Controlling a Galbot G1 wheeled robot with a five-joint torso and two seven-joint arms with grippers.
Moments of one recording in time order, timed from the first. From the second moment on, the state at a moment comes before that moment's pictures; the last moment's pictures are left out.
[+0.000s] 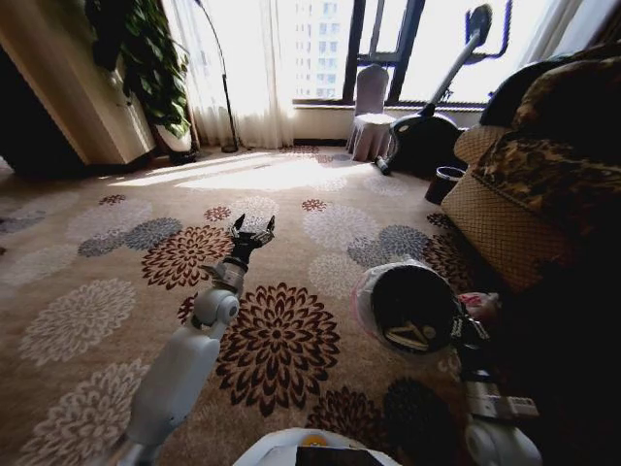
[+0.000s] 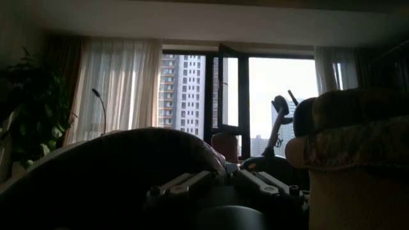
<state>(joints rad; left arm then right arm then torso) 0.94 -1.14 -0.32 -1.85 -0.57 -0.05 -0.06 -1.72 1.26 0.76 2.05 0.39 0.46 -0.02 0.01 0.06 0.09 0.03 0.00</state>
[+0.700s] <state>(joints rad) 0.94 -1.16 -0.30 -1.81 -0.55 -0.05 -0.04 -1.71 1.25 0.75 2.02 0.39 0.46 -0.02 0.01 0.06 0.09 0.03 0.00</state>
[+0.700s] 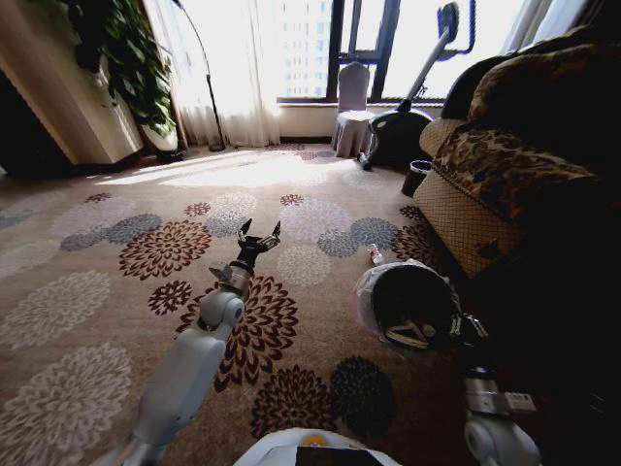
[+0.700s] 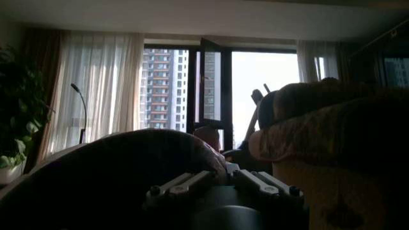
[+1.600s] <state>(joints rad) 0.91 -1.17 -0.28 -1.74 -0.52 -0.06 -0.03 -1.69 1.25 0.75 2.01 0.39 0.47 -0.02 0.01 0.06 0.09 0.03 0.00</state>
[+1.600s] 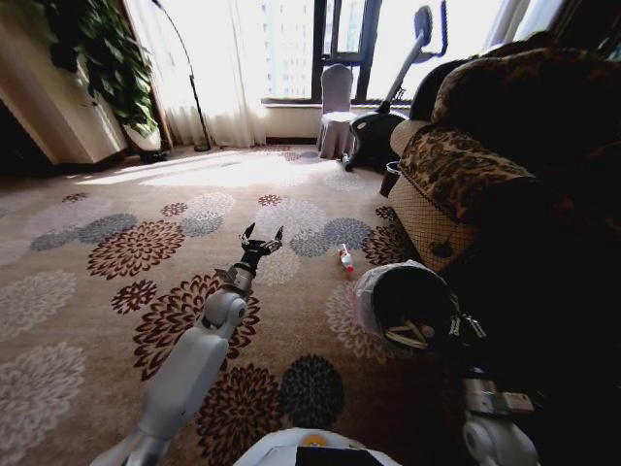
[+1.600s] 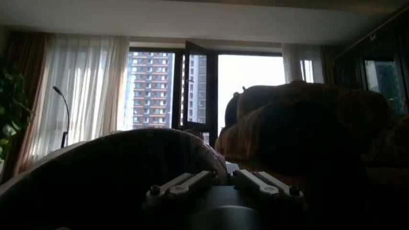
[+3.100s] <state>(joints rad) 0.74 -1.20 0.08 -1.18 -0.37 -0.13 0.21 -1.65 1.22 0.71 1.93 0.31 0.55 -0.02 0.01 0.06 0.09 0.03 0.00</state>
